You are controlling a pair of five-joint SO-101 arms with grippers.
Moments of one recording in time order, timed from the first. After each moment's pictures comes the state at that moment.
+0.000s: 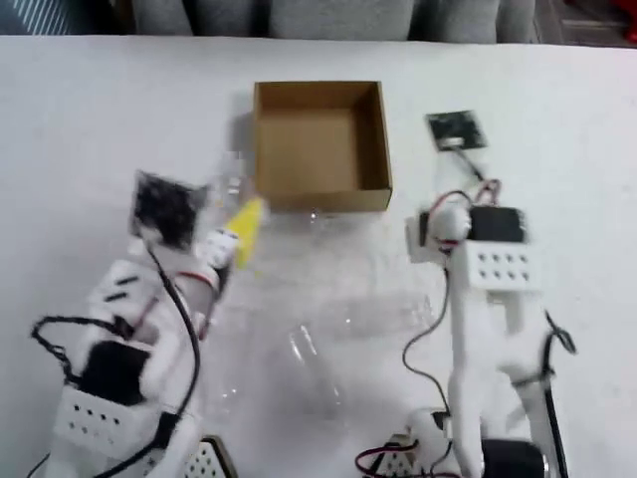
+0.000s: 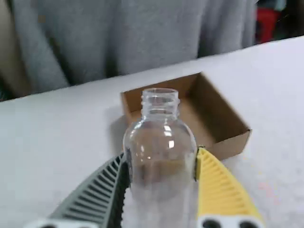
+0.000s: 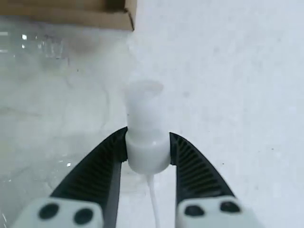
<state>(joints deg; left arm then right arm) 10.6 -71.3 59.4 43.6 -0.3 -0.7 -28.2 27.1 73.1 9.8</state>
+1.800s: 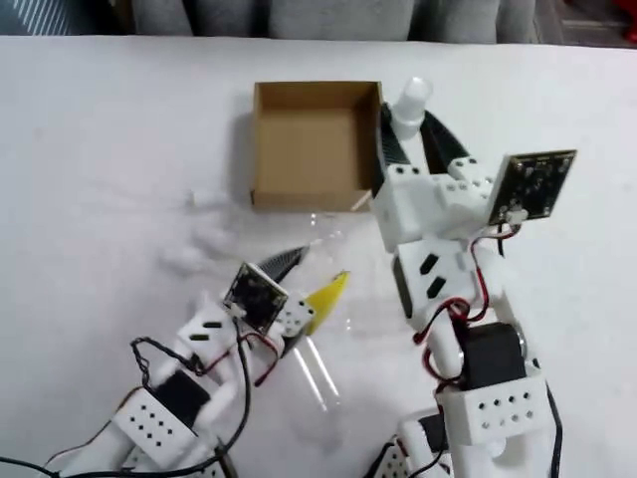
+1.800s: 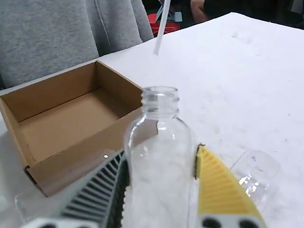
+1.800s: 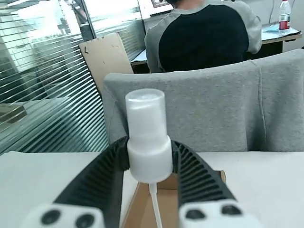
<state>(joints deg) 32.0 -77.3 95.4 8.2 0.0 -17.1 -61.7 41.6 27.7 -10.4</state>
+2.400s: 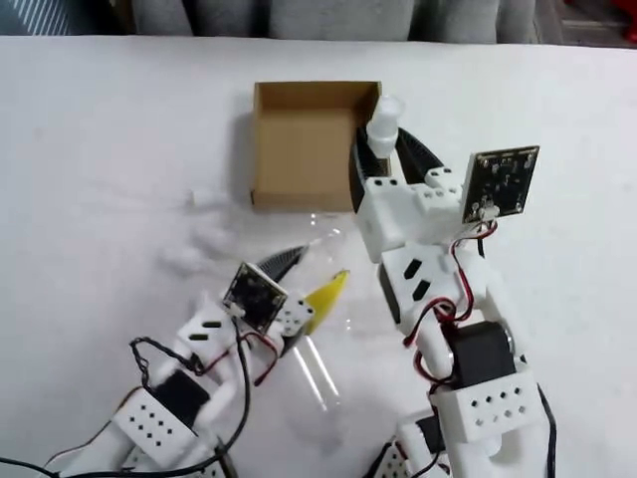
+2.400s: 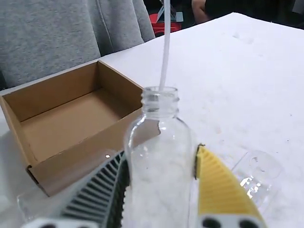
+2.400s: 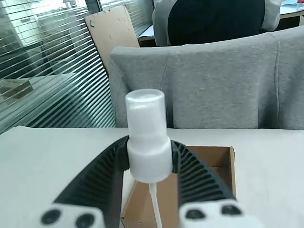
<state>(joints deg) 31.7 -77.3 95.4 8.3 0.0 -19.1 -61.6 44.2 30.7 -10.4</state>
